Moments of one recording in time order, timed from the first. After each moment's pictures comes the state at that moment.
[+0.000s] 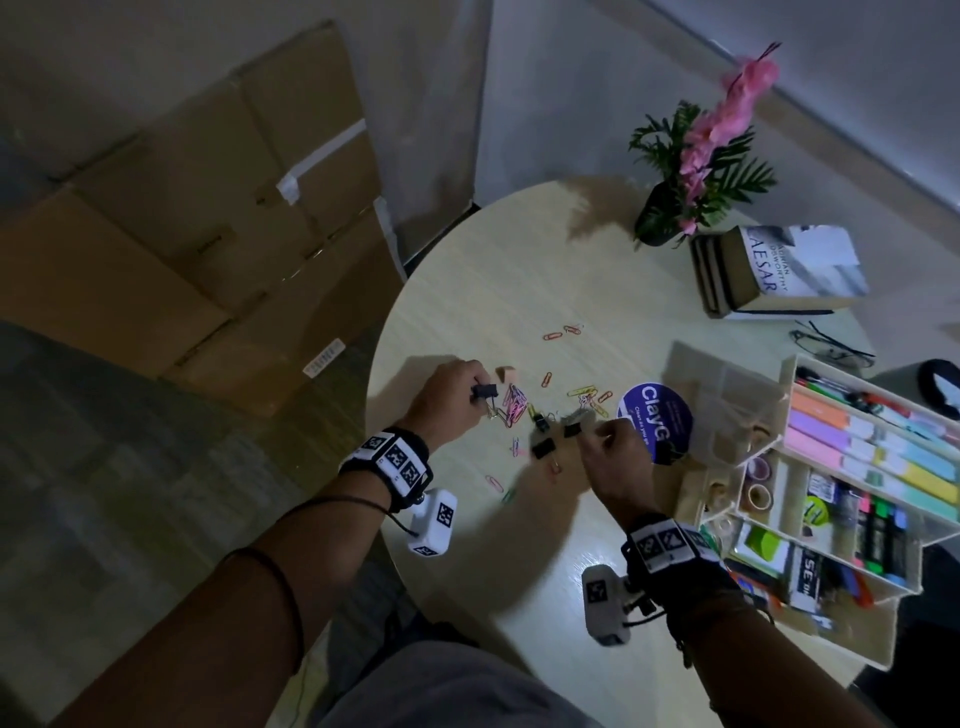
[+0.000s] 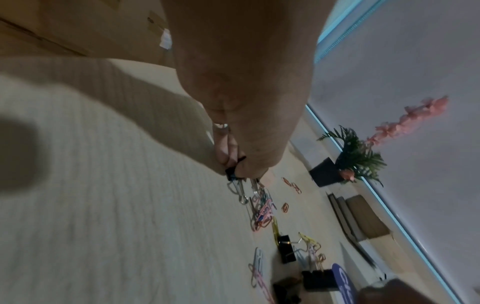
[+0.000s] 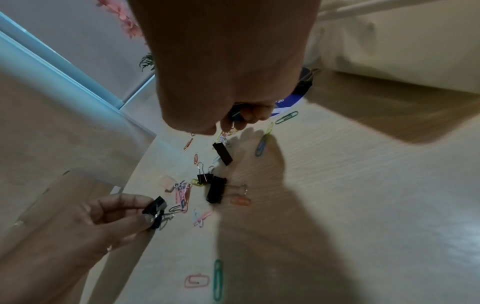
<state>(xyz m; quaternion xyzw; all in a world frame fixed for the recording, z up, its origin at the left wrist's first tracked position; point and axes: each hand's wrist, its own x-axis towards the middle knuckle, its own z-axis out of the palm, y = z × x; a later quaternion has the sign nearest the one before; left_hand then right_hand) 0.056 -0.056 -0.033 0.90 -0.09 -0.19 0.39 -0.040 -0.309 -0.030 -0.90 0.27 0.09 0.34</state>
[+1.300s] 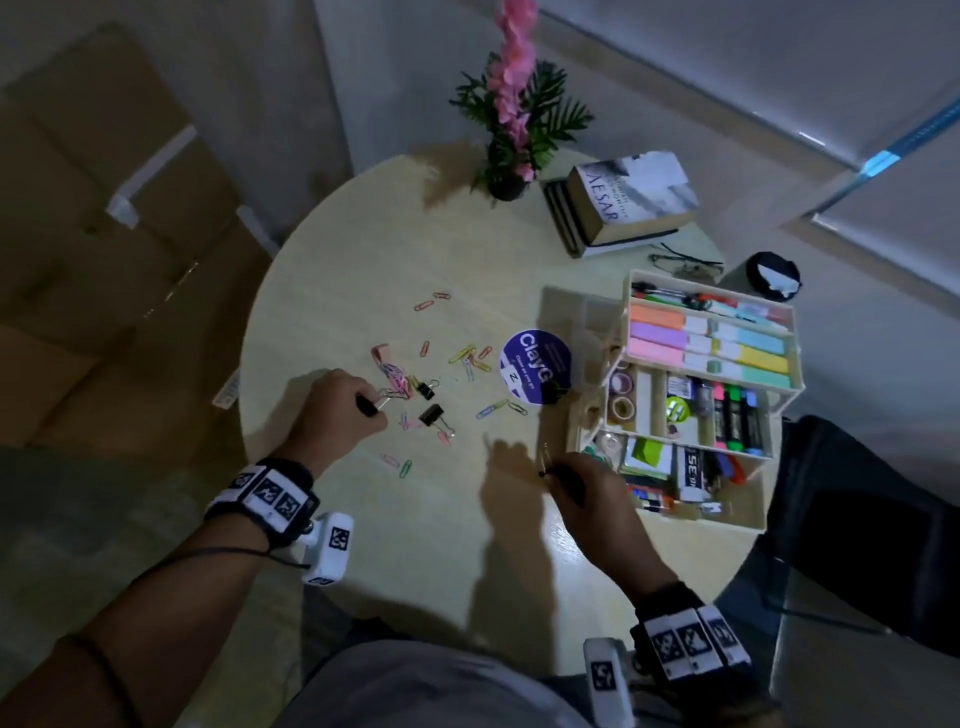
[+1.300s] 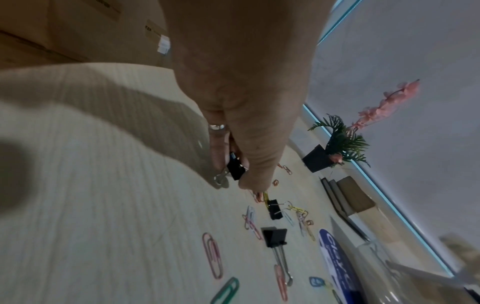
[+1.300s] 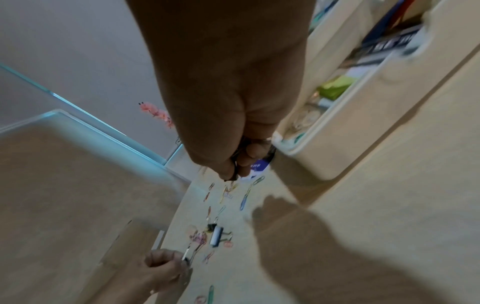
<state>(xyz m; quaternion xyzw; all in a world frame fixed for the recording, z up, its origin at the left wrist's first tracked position) 0.017 -0.073 -0.023 0.93 -0.11 -0.17 0.30 -0.189 -0.382 0.040 -0.91 0.16 0.07 0.39</state>
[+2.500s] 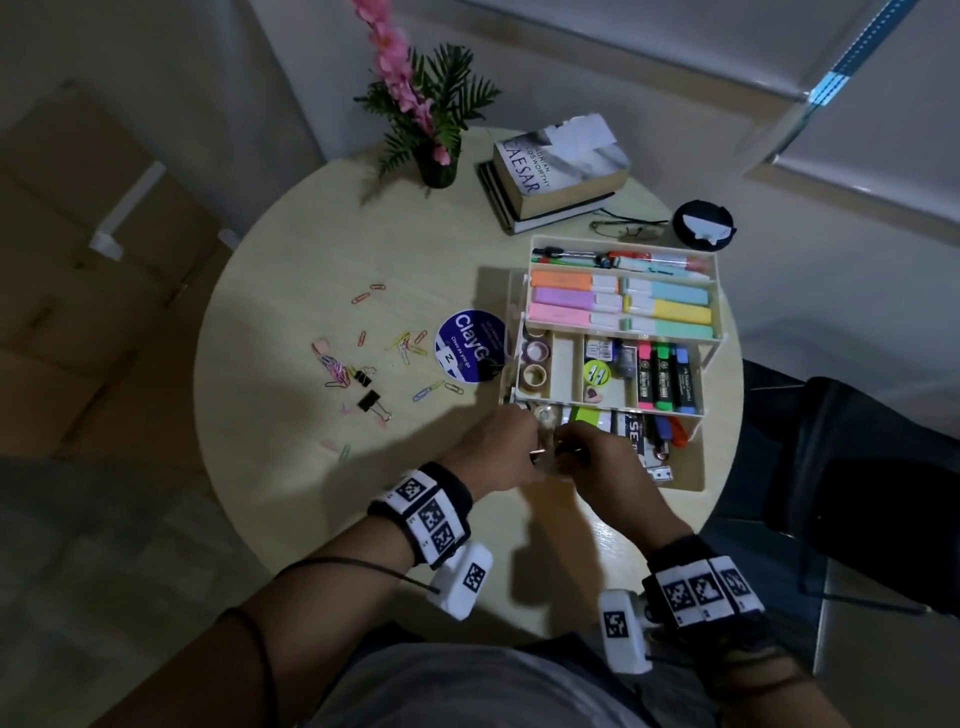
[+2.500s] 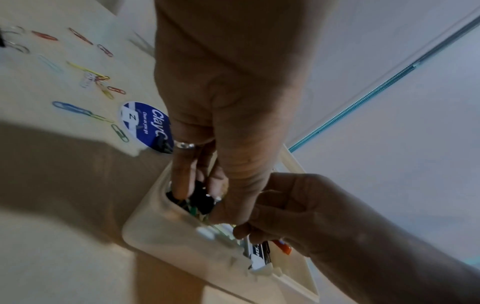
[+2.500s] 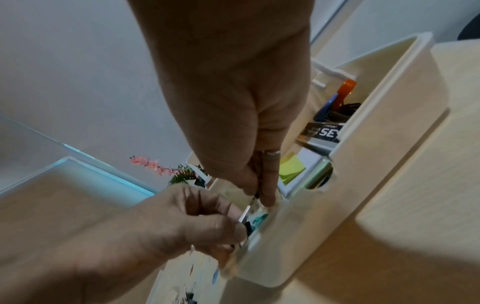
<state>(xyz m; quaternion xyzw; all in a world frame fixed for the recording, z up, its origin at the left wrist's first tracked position) -0.124 -0.348 0.076 0.86 -0.28 -0.37 0.22 -0.228 -0.509 0.030 -0.90 0.12 0.10 0.41</state>
